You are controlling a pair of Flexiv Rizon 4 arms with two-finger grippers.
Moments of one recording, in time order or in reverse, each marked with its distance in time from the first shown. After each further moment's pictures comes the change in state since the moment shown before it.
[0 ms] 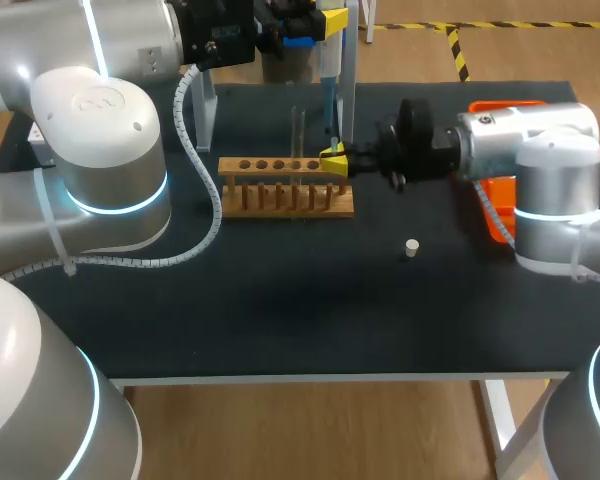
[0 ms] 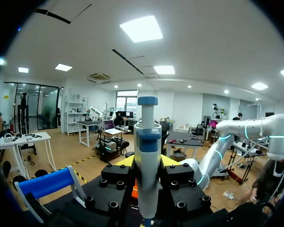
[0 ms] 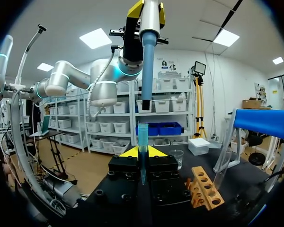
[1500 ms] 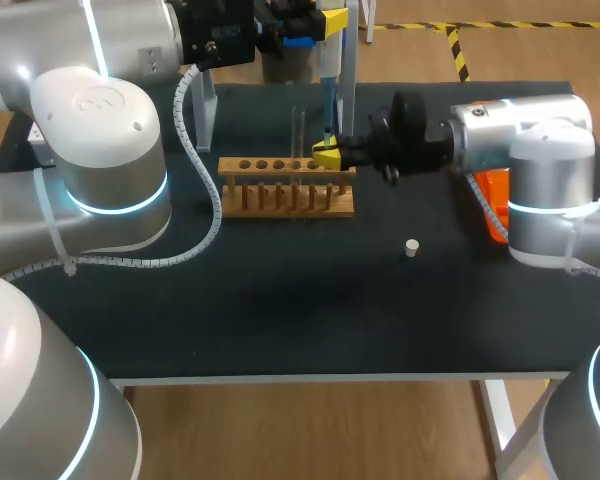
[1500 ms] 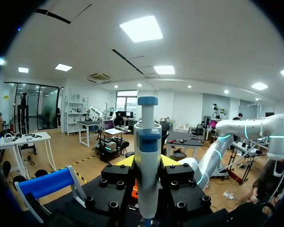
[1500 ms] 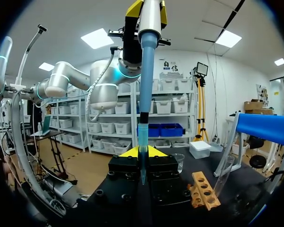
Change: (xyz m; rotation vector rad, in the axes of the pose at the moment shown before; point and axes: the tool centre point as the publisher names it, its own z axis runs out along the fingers) left arm 0.000 0.000 0.000 0.000 0.000 0.000; right arm -0.002 0.011 0.009 -0.003 0.014 -0.011
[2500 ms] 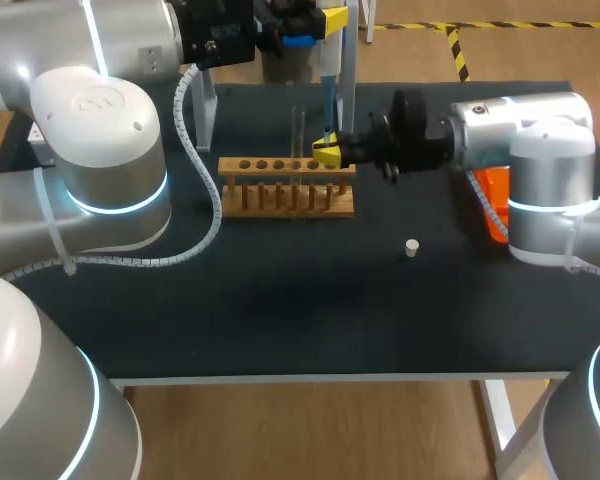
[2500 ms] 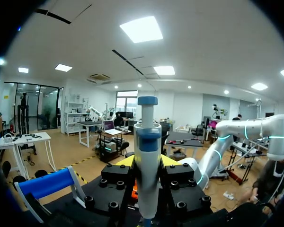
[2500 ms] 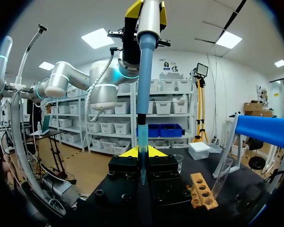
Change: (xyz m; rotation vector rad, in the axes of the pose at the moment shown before) left arm 0.000 -0.001 0.000 0.001 0.000 0.000; right arm -0.002 0.004 0.000 -0.001 -0.002 -0.011
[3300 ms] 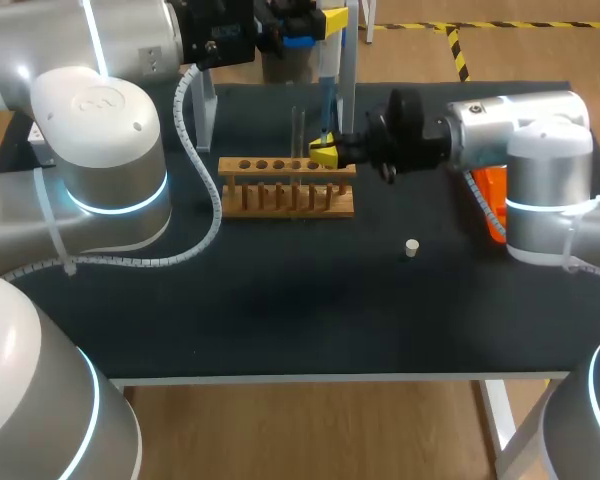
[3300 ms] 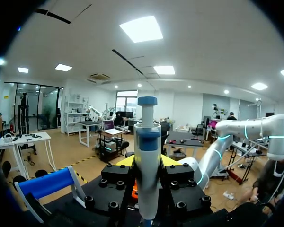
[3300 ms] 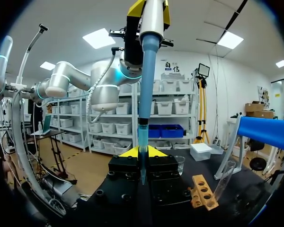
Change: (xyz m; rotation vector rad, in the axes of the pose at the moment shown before) left arm 0.000 0.000 0.000 -0.001 0.000 0.000; right arm 0.003 0.003 0.005 -0.005 0.011 -0.005
